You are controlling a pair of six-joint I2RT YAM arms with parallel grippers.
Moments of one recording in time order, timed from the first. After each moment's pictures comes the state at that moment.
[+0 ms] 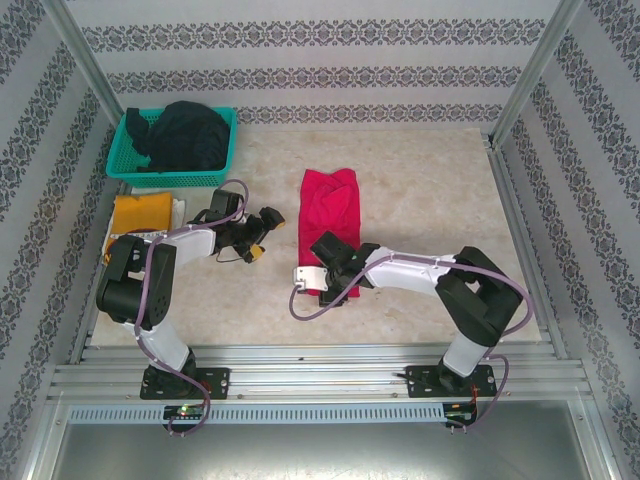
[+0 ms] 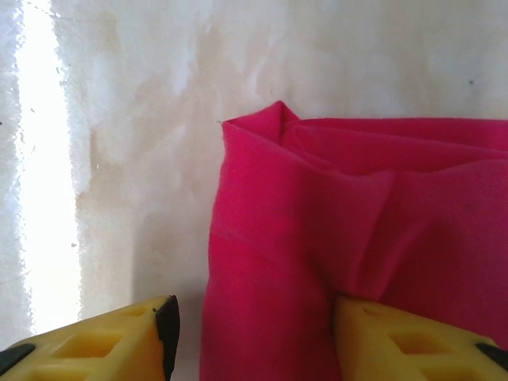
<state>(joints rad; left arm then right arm) -0.19 1.72 0.90 -0.09 0.52 -1.02 0.85 1.69 0.96 -0.45 -0.11 -0.71</state>
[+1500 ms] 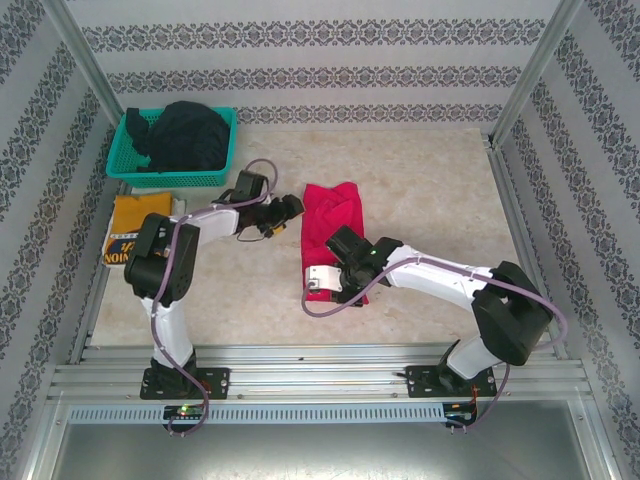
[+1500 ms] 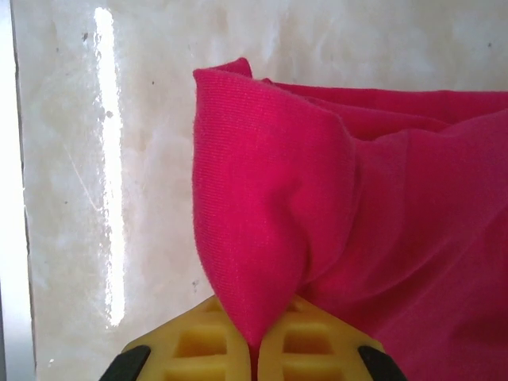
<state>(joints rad) -0.29 1.96 1.23 -0.12 0.49 -0.82 0.81 1.52 0.96 -0.67 -0.23 -0.71</state>
